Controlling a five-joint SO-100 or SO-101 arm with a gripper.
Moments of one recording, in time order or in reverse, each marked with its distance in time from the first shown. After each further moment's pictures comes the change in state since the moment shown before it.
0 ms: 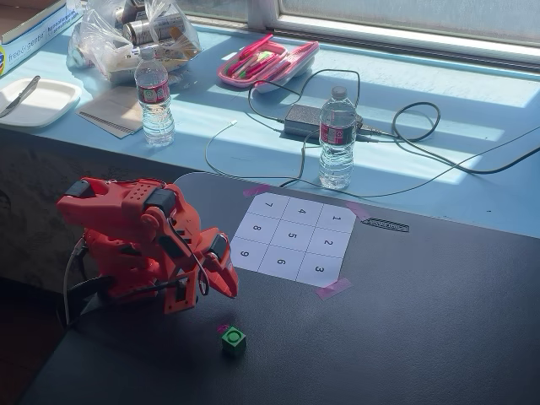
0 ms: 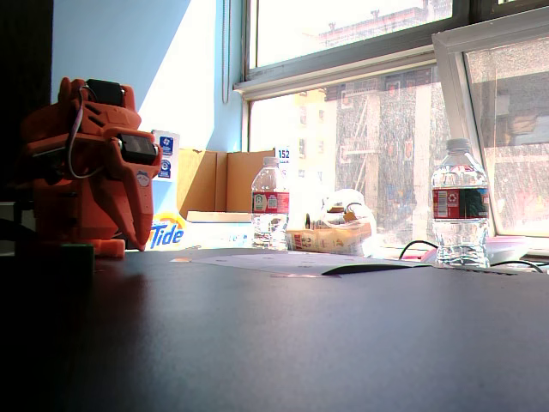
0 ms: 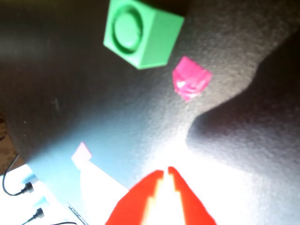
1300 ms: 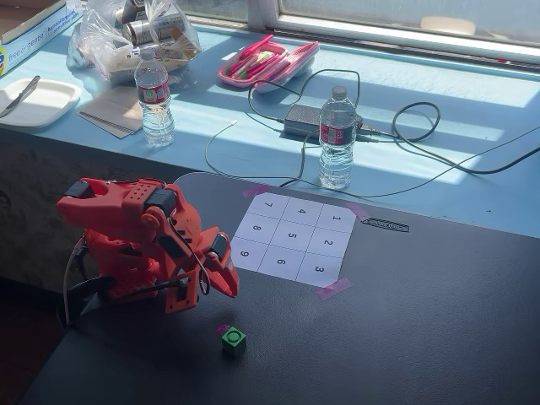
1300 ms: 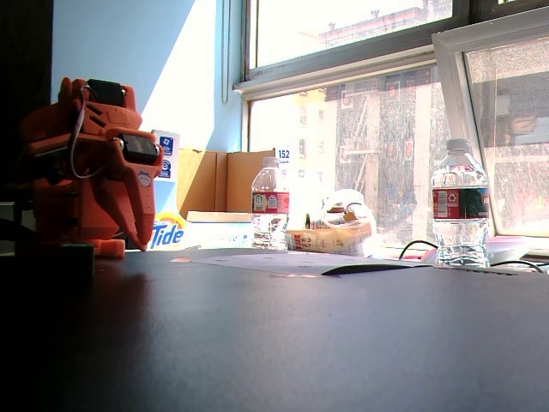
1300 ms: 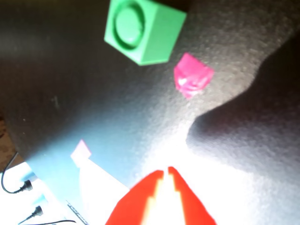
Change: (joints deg) arm -0.7 0.0 0.0 0.0 0.0
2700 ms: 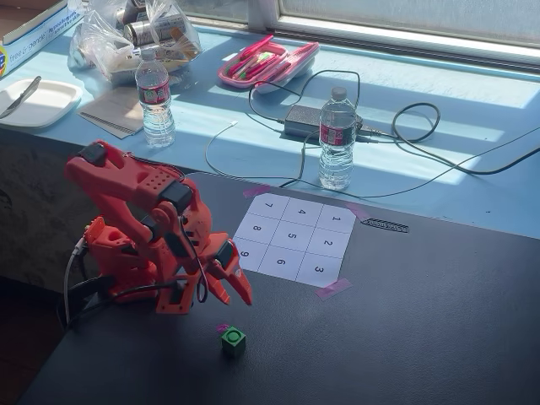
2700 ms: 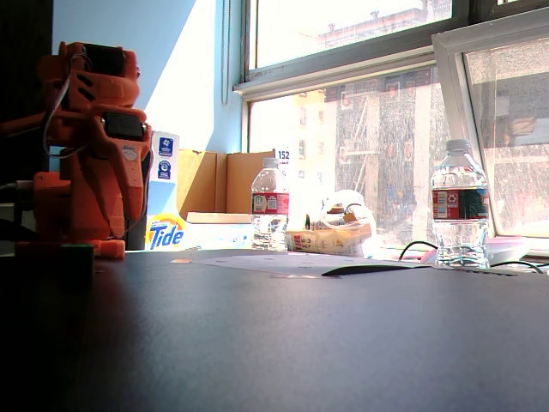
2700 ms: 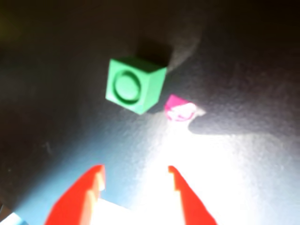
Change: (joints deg) arm 9.8 -38.8 -22.0 -6.8 0.0
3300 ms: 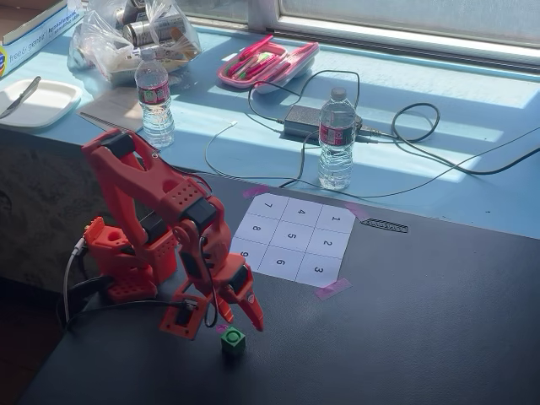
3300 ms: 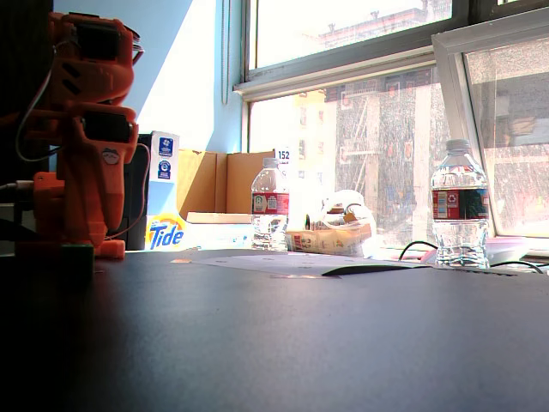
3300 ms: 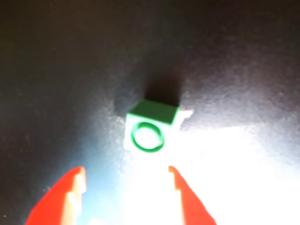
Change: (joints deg) arm 6.4 -27.2 -17.1 -2.4 -1.2
